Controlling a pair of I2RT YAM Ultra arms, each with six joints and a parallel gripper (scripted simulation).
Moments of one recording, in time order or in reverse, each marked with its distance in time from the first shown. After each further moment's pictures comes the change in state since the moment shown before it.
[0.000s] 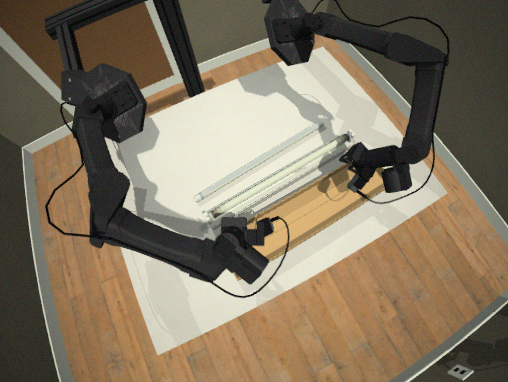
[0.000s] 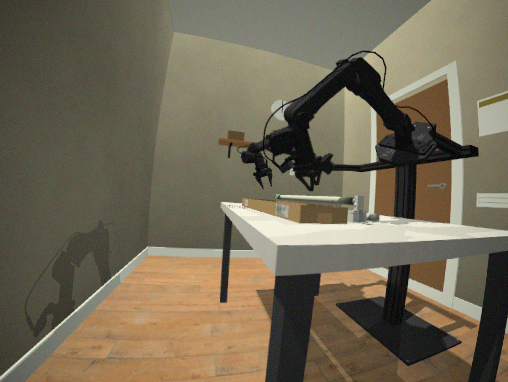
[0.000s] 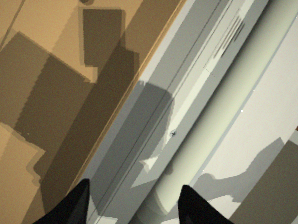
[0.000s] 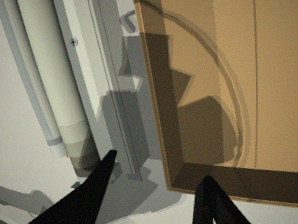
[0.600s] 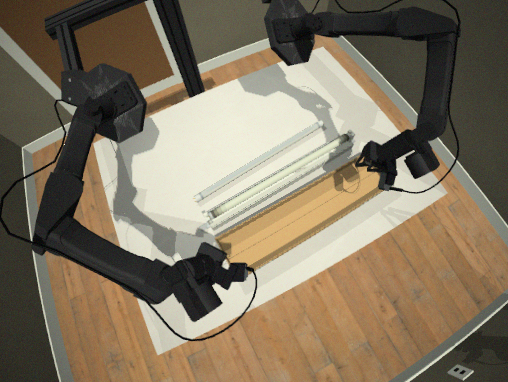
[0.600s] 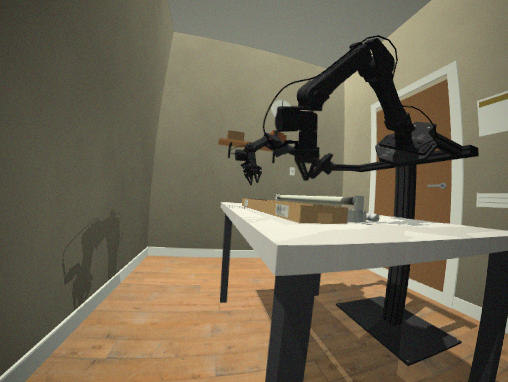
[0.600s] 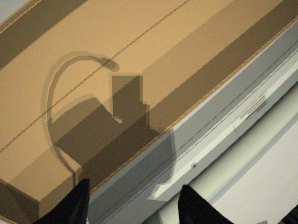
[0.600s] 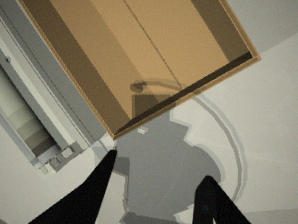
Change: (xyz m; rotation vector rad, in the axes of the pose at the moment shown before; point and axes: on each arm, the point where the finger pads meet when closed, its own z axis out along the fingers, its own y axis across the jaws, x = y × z) left arm 0.004 0.031 -0.050 -0.170 -0.237 -0.320; right arm 0.048 -0.076 -0.053 0.085 -0.228 0.406
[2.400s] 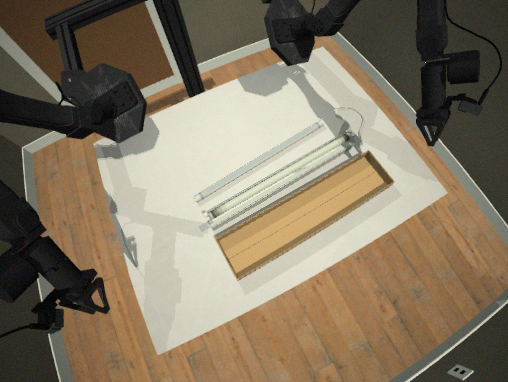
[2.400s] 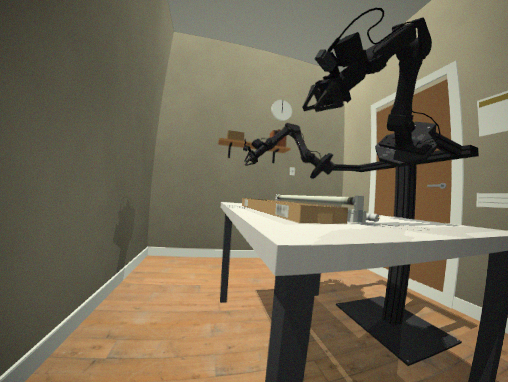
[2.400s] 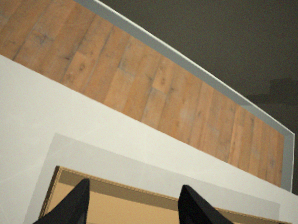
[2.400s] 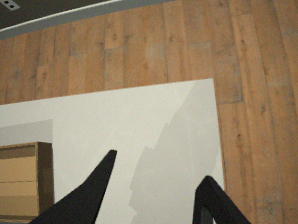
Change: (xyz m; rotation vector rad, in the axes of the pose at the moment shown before) left arm 0.019 0.073 -0.207 -0.297 -0.980 -0.826; right arm 0.138 -0.161 -0.241 0.324 -0.913 0.917
